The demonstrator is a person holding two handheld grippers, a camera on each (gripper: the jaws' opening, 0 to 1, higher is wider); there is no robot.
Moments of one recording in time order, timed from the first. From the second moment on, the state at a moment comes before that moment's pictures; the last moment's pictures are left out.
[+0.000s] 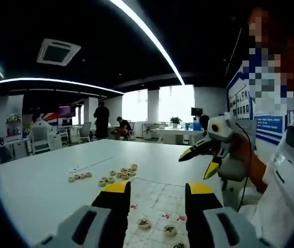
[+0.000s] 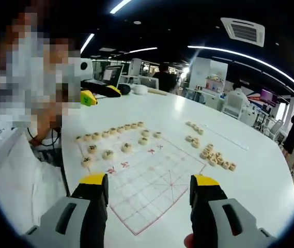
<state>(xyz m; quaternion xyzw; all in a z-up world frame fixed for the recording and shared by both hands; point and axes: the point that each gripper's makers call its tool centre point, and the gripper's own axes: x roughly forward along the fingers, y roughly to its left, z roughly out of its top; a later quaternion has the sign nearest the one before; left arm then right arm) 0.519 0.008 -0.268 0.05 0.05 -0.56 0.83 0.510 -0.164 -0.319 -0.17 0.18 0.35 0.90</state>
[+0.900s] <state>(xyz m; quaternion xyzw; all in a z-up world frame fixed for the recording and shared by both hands) 0.531 0.024 -0.263 0.05 0.05 -0.54 0.84 0.619 -0.214 -0.335 -0.13 0.20 0.24 0.94</state>
